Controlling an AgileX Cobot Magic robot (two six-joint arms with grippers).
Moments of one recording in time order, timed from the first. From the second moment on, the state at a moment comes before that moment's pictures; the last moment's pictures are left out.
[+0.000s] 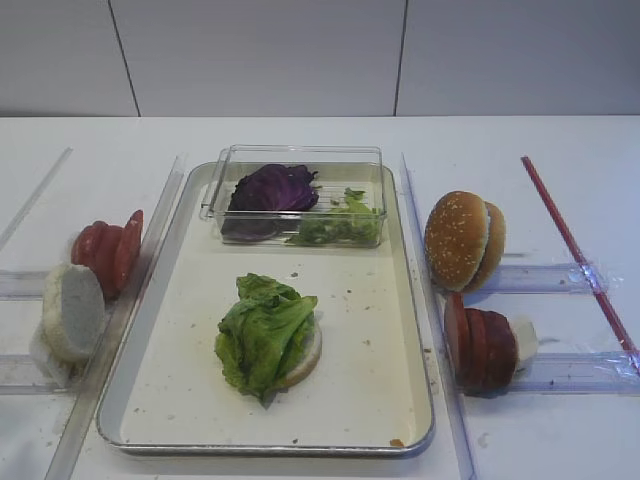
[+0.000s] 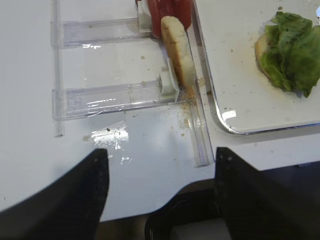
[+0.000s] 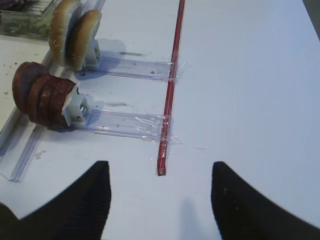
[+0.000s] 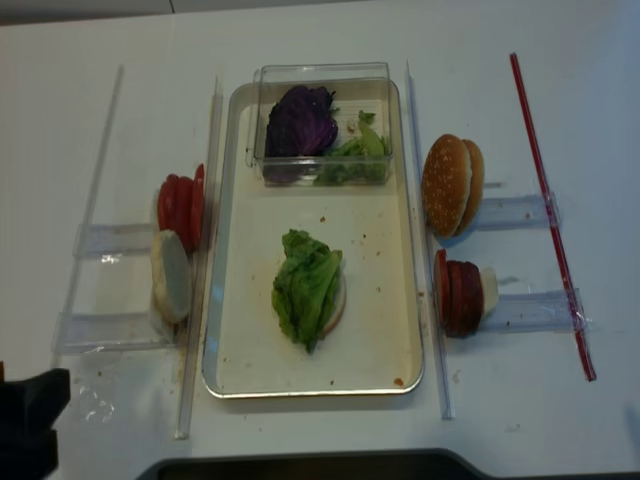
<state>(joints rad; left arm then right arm) -0.11 0.43 -0.69 -0.05 1.20 -0.06 0.10 -0.02 -0.47 0.03 1.14 -0.02</state>
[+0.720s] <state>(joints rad) -0.15 0.92 -0.98 -0.10 1.24 0.01 0.10 -0.02 -0.47 0.03 1.14 -0.02</state>
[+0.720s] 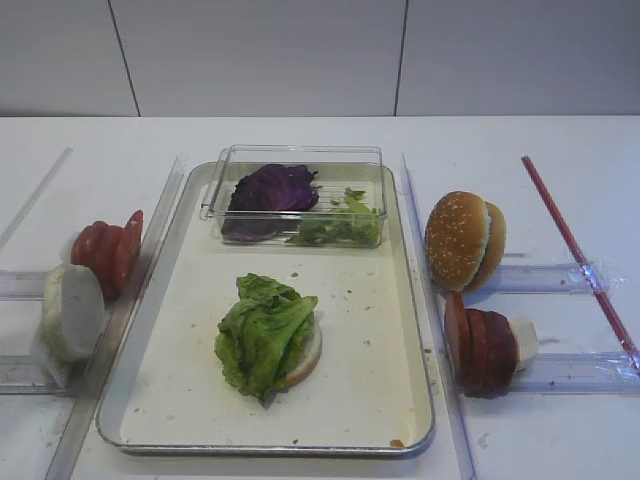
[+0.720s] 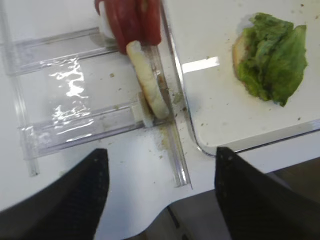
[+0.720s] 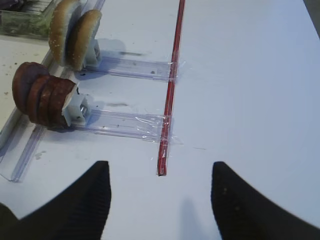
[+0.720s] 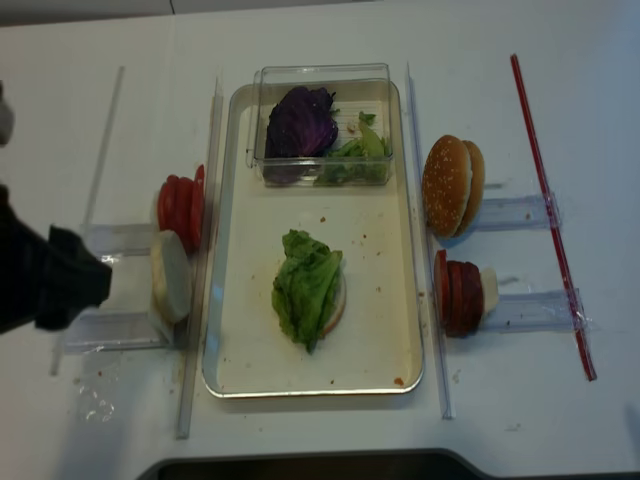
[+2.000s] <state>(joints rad) -0.33 1.59 -1.37 -0.02 1.18 -0.13 0.10 -0.02 -0.47 0.03 1.14 -0.02</state>
